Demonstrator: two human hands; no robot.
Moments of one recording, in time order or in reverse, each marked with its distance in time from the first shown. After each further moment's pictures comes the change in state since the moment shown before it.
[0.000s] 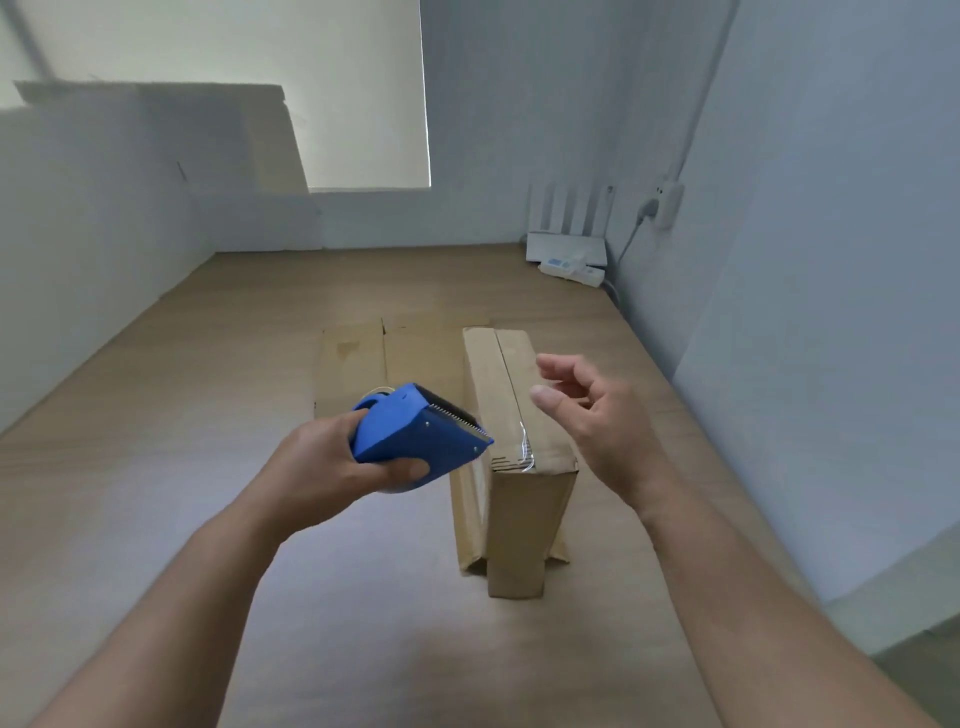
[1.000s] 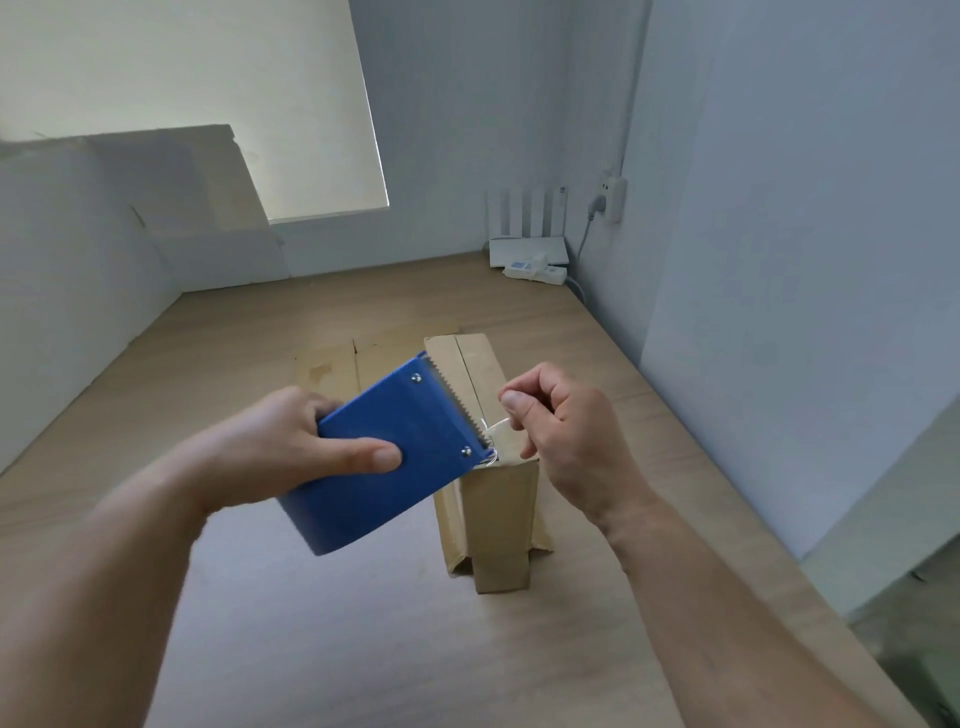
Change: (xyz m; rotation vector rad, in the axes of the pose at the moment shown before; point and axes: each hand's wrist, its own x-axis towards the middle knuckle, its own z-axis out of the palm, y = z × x) left_hand -0.017 0.072 -0.038 0.071 -0.304 0.007; right_hand -0.041 -0.030 -0.008 0.041 0.068 -0.083
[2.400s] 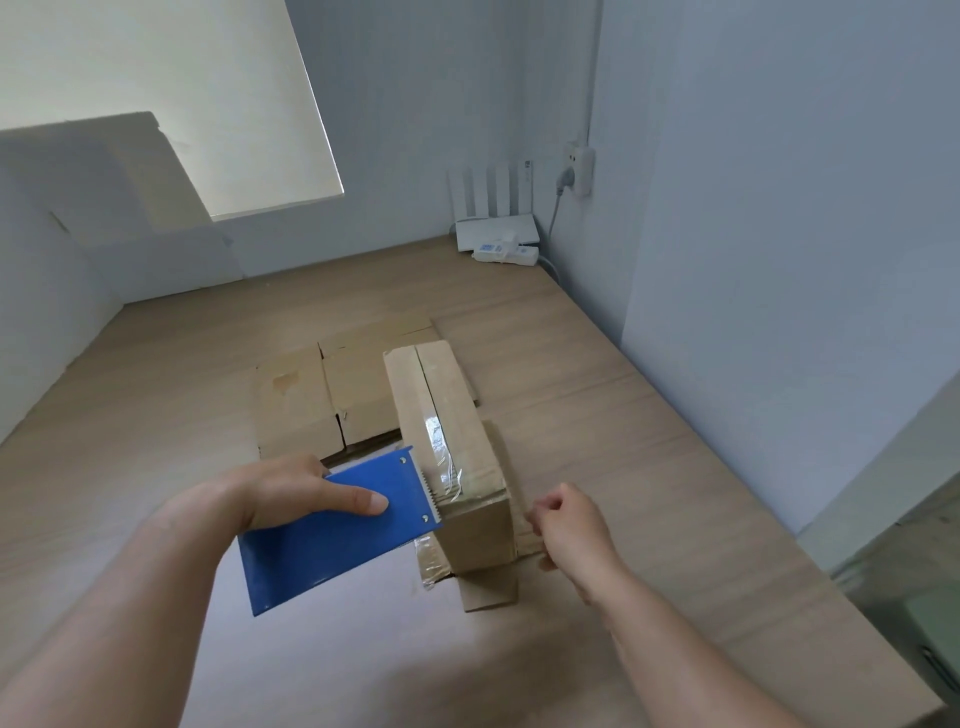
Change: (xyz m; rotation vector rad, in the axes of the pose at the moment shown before) left_hand 0.092 -0.056 0.014 0.298 -0.282 -0.373; right_hand -0.021 0.124 0.034 -0.053 0.097 0.808
